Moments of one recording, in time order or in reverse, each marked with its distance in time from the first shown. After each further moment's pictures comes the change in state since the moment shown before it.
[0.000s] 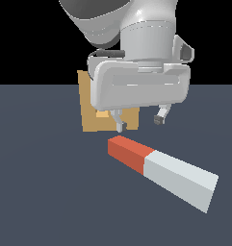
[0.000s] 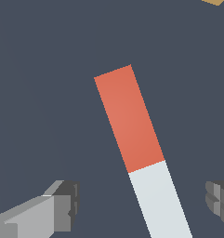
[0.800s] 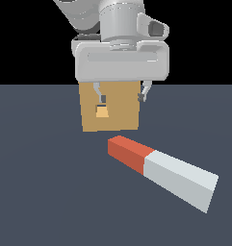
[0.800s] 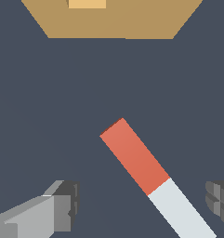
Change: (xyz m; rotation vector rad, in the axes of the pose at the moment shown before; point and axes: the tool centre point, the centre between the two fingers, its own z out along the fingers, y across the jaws) arm 0.064 -0.012 -0.045 -0.011 -0.004 0.325
